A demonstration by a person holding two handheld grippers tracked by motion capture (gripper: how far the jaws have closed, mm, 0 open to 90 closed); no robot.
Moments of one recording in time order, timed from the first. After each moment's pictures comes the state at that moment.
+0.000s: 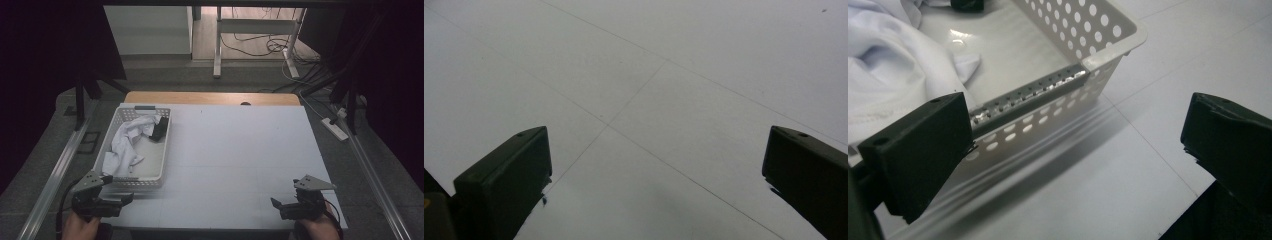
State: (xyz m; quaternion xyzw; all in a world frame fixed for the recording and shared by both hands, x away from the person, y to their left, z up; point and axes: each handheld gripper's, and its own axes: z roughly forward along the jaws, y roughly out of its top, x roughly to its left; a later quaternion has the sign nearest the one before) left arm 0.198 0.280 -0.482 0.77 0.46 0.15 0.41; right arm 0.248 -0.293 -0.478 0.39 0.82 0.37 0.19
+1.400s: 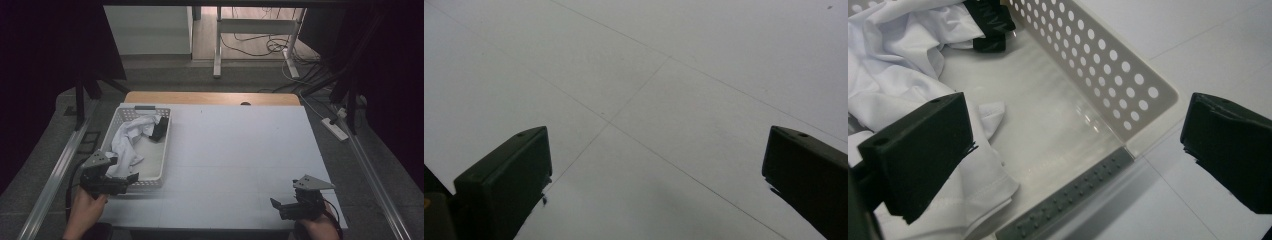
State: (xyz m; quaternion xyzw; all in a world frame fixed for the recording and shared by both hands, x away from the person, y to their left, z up) left arm 0.248 0.278 -0.469 0.77 0.46 0.16 0.41; right arm 0.248 -0.292 -0.479 0.39 0.83 0.36 0.19
